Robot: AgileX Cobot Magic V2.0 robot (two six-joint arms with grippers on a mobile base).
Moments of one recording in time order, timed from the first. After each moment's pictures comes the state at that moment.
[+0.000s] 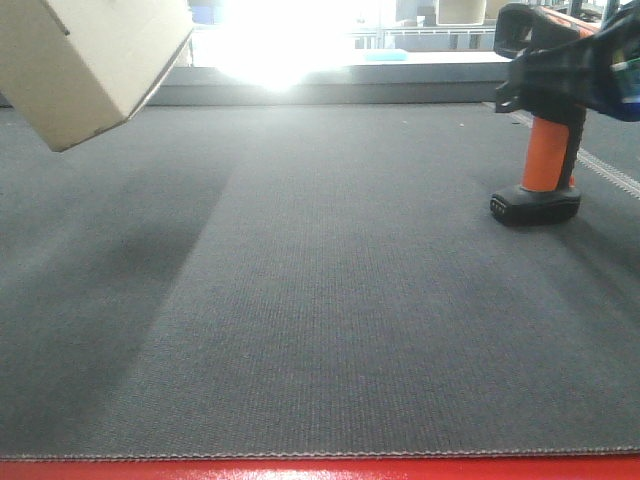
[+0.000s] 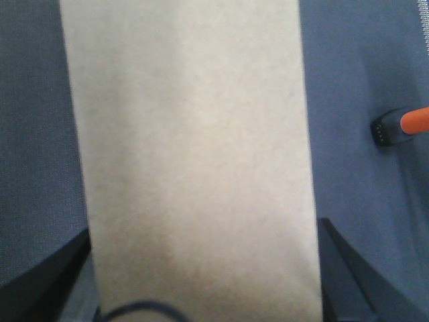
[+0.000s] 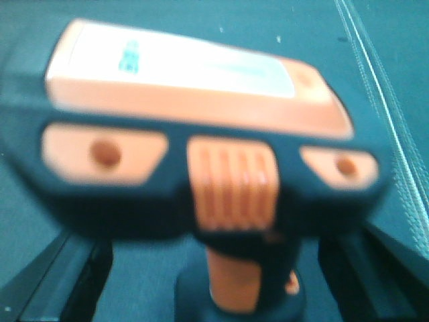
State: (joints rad) left arm -0.07 1.56 -1.70 -0.32 1.23 -0.03; right arm 0.11 1.51 -0.70 0.25 -0.37 -0.11
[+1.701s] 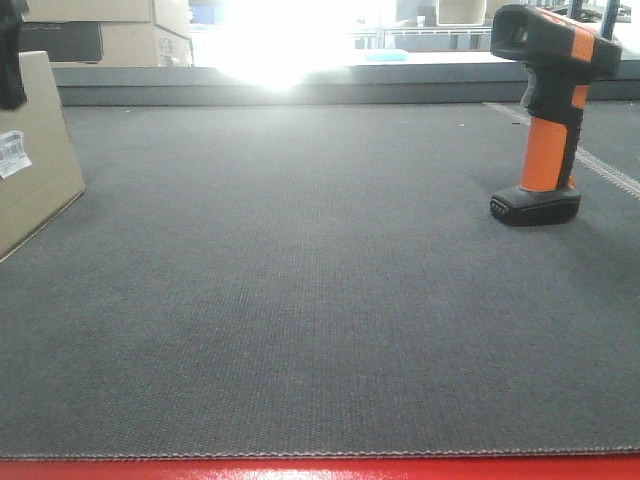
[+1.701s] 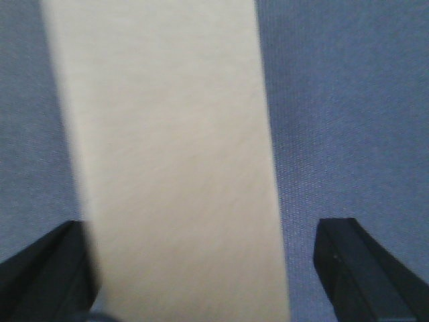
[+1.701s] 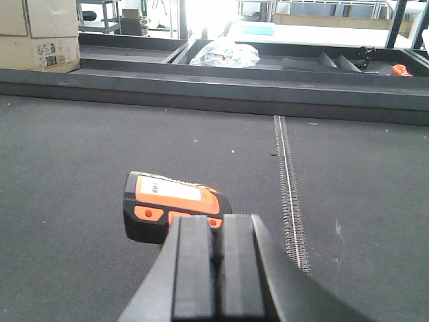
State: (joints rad) left arm 0.01 1.79 -1.70 0.05 1.22 0.04; right arm -0.01 0.76 -0.62 0.13 0.06 -0.11
